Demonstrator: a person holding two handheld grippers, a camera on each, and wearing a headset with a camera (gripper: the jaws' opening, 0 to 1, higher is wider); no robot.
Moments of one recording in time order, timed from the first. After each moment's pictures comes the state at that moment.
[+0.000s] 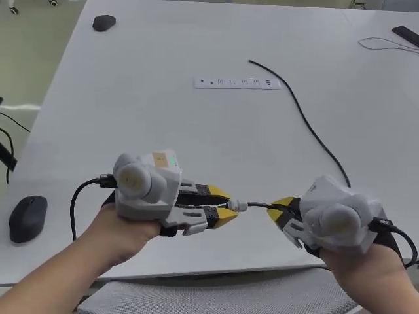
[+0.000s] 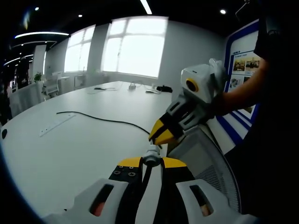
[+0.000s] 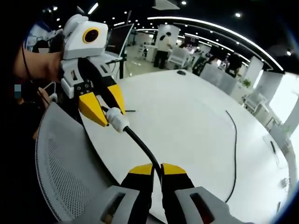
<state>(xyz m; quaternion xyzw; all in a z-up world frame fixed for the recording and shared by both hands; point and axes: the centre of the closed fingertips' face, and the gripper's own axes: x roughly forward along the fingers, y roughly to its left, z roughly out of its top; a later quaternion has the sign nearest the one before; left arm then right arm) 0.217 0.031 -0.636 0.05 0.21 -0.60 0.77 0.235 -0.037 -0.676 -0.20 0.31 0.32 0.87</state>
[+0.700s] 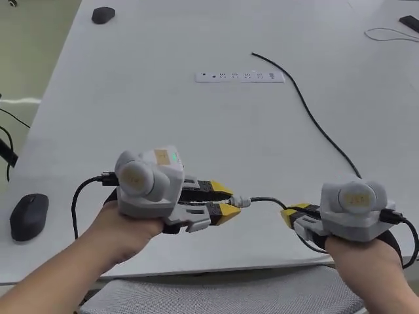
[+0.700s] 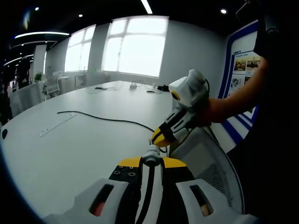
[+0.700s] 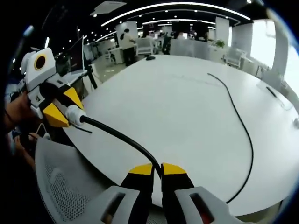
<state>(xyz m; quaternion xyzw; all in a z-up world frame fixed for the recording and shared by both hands) 0.226 0.032 -0.639 0.05 0.21 -0.60 0.77 0.247 -0.061 -0.713 -0.05 0.39 0.23 0.89</state>
